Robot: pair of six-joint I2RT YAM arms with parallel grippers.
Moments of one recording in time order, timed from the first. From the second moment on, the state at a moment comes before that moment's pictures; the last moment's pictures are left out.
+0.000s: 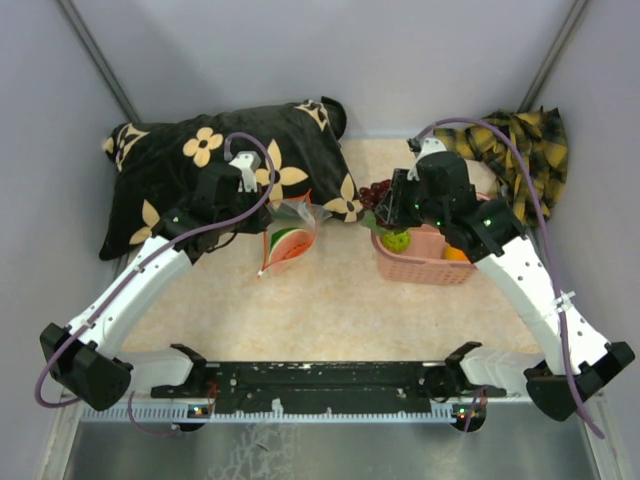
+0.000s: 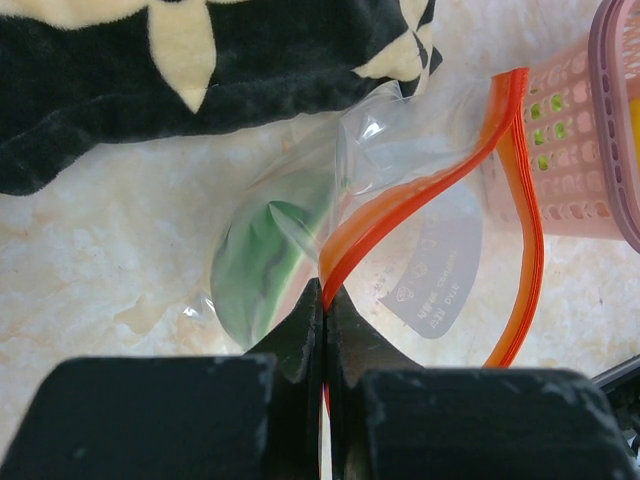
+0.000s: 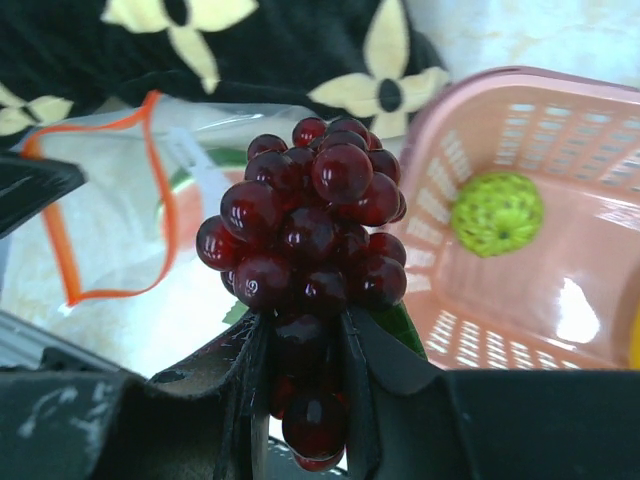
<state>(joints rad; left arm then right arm) -0.53 1.23 1.21 -0.58 -0.01 -0.37 0.55 1.15 1.42 -0.85 0.07 0.46</state>
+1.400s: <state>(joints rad) -0.52 1.23 1.20 -0.56 0.04 -0.37 0.80 1.38 1.39 -0.56 -0.14 0.76</state>
